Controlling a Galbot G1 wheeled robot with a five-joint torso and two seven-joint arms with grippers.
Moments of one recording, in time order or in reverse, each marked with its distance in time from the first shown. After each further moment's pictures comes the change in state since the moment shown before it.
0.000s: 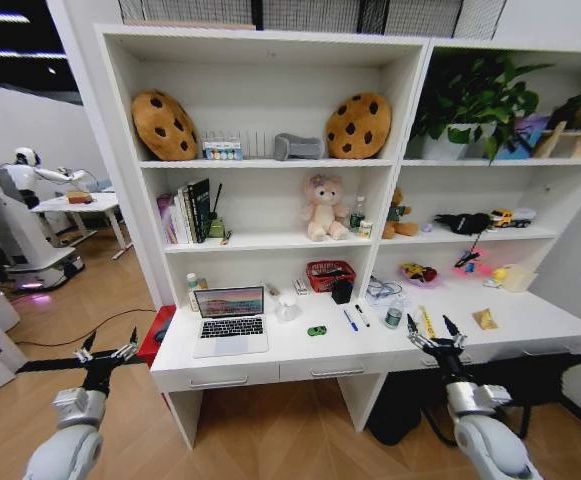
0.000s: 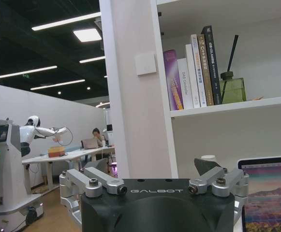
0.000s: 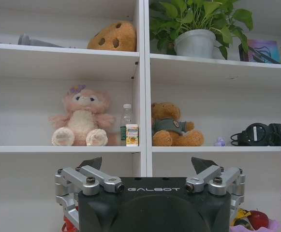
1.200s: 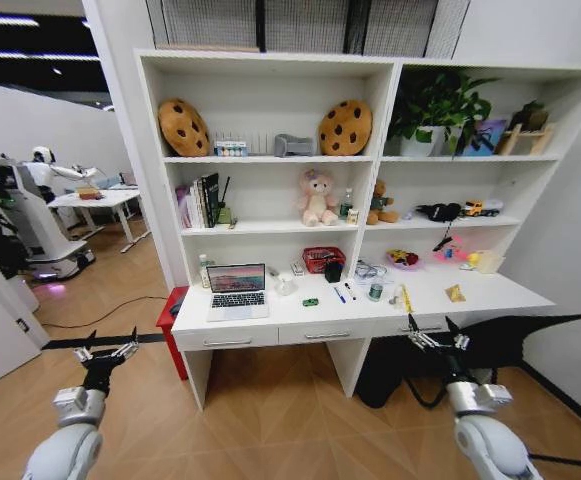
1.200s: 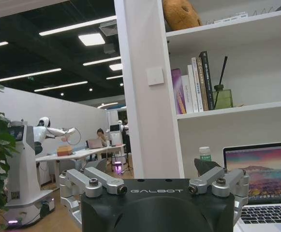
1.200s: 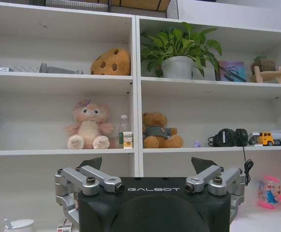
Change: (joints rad) left arm -0.005 0.003 0.001 0.002 0.000 0.000 0.002; right arm 0.003 0.005 0.000 0.004 0.004 -0.009 0.016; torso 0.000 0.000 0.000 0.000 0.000
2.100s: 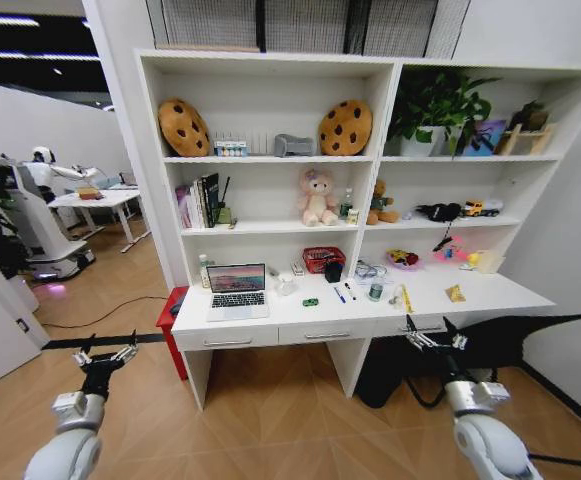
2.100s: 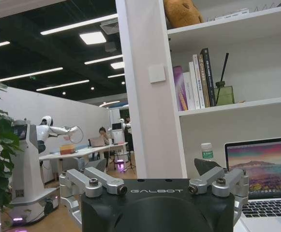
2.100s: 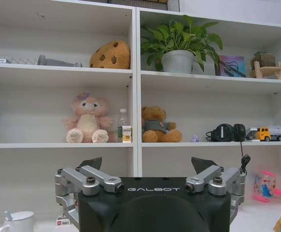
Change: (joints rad) left arm 0.023 -0.013 -0.013 -0.004 0.014 -0.007 0.001; right arm -0.008 0.001 0.002 0.041 -0.021 -0.067 0.038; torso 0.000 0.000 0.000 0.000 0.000
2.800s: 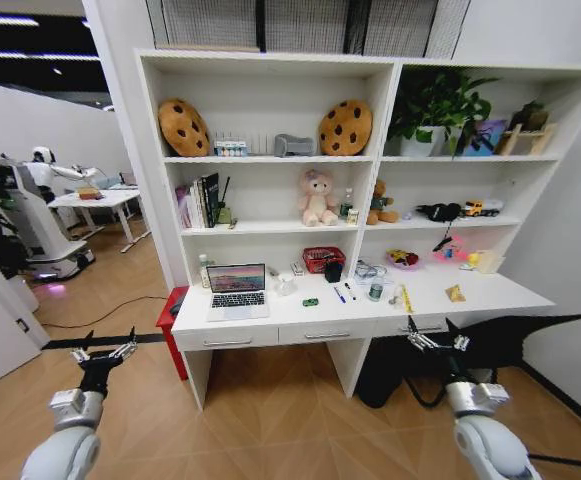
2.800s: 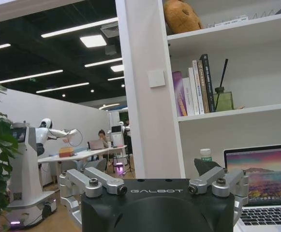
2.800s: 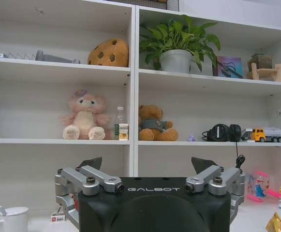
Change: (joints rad) left arm 0.000 0.007 -0.001 -0.024 -0.012 0.010 -0.009; right arm -0.006 0.012 0.005 -0.008 -0.031 0.006 0.004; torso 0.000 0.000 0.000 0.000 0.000
